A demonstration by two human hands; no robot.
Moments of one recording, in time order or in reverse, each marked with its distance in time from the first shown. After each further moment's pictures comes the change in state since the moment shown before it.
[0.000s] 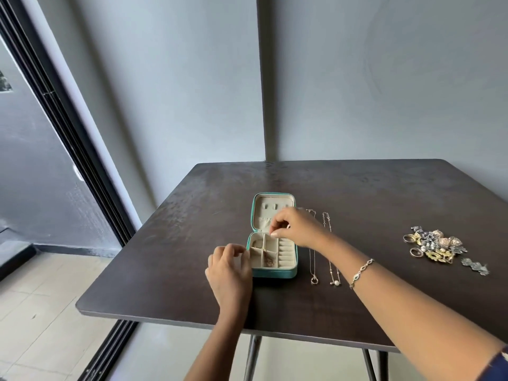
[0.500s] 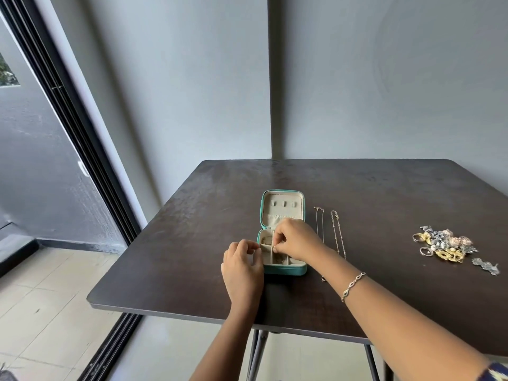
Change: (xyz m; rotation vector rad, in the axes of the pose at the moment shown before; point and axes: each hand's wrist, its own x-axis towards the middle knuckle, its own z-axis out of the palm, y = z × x) left_hand 0.000 -0.001 -0.001 -0.027 -0.096 0.004; right_hand -0.002 -0.010 0.037 -0.215 0.025 0.102
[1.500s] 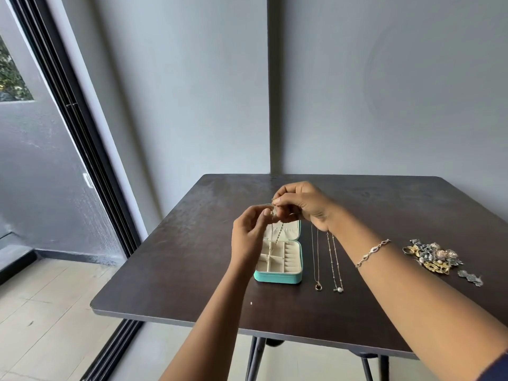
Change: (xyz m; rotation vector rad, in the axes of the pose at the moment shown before) left_hand 0.040 0.065 -0.028 -0.689 -0.261 0.111; right_hand -0.002 -0.028 -0.097 0.970 -0.100 0.025
